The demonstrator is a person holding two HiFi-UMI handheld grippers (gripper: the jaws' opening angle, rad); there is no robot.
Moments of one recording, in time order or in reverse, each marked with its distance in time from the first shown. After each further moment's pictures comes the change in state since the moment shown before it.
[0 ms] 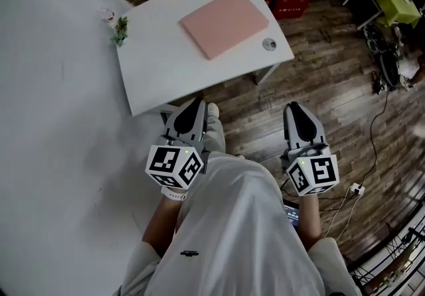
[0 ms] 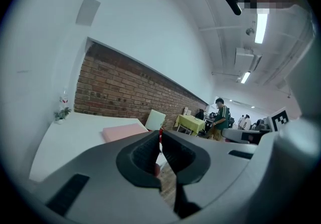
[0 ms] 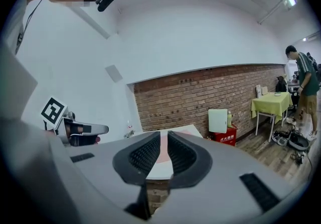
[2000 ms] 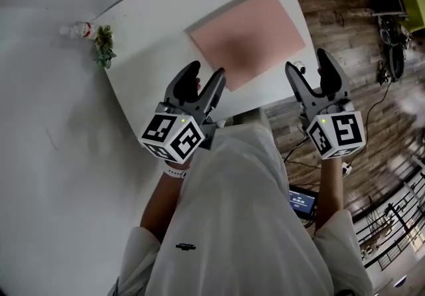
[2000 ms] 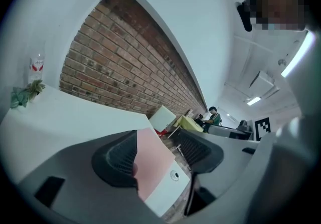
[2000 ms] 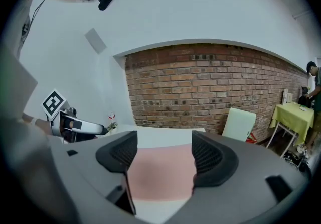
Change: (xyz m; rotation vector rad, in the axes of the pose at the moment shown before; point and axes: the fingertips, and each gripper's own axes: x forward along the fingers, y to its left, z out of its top) left arm 0.243 0.198 0.059 -0.289 0.127 -0.087; right arm 0.351 -0.059 0.055 -0.152 0.217 0.081
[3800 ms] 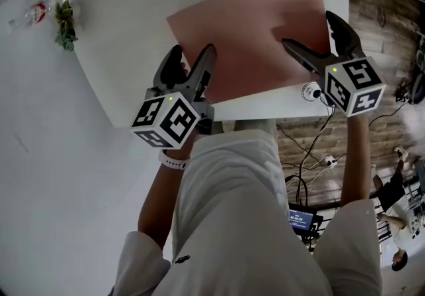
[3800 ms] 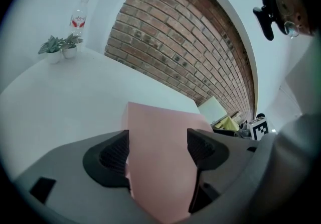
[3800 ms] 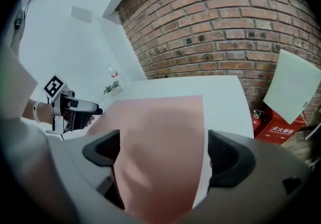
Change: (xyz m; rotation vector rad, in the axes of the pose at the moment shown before) left arm 0.107 0.133 -0.099 -0.278 0.084 0.485; right arm 0.207 -0.097 -0.171 -0.018 0.461 0.429
